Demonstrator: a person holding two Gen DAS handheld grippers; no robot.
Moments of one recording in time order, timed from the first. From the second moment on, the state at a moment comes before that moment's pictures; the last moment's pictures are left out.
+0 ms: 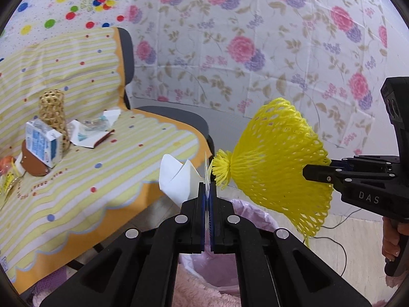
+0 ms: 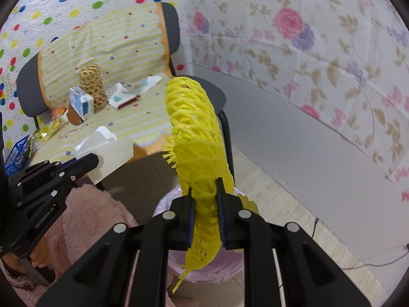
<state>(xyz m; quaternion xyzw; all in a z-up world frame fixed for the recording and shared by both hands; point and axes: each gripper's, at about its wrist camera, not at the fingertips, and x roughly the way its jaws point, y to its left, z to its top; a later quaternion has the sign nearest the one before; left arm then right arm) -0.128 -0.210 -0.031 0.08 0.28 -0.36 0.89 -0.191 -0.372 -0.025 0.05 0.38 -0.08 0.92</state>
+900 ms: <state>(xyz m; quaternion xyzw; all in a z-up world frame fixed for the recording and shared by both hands) -0.086 -0.230 -0.068 0.07 0.36 -0.34 0.86 -0.151 -0.395 -0.082 0.08 0.42 -0.09 0.90</state>
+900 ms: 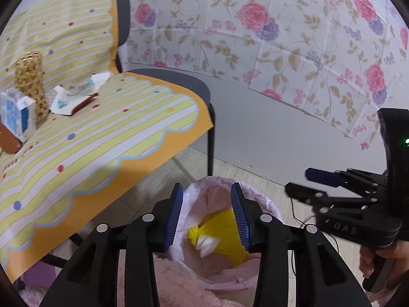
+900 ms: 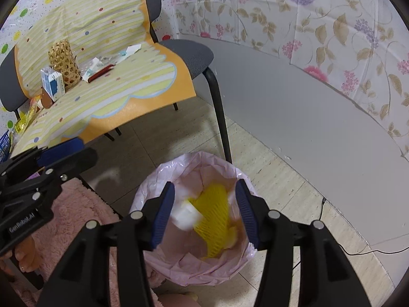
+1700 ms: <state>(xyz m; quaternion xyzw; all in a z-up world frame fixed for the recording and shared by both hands) -0.075 -0.099 -0.015 0.01 0.33 -0.19 0.92 -0.105 -0.311 0.002 0.03 0.33 0.07 0.94</state>
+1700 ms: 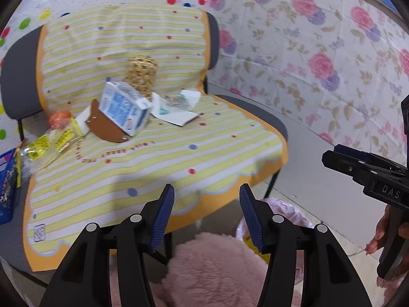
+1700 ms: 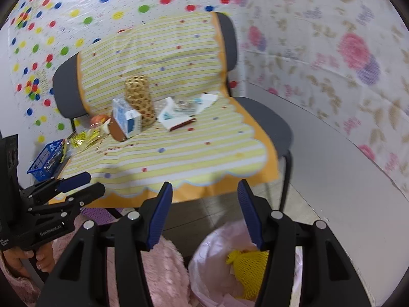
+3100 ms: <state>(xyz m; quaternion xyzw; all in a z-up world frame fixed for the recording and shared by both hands) 0.131 0.090 -0.080 0.08 0.43 0.05 0.90 0.089 -0.197 -0.015 -0.01 0.36 0.11 0.93</state>
